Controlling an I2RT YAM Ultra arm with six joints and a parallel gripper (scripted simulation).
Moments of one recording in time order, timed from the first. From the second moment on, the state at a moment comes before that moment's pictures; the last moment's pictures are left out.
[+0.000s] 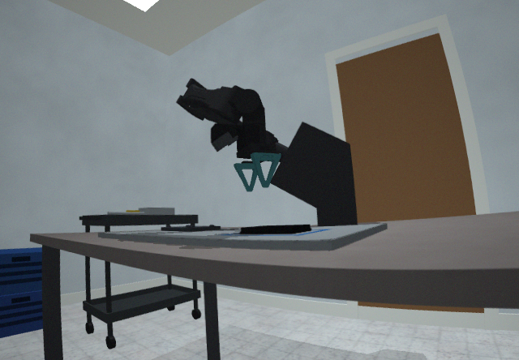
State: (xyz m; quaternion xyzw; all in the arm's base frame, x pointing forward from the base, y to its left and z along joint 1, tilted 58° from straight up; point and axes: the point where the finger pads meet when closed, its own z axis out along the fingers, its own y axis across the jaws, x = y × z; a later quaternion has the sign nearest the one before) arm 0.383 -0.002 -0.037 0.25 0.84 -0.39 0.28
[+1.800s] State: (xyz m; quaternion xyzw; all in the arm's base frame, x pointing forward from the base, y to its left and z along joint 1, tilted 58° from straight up) arm 0.422 0.017 -0.090 0.63 0.61 -0.20 0.44
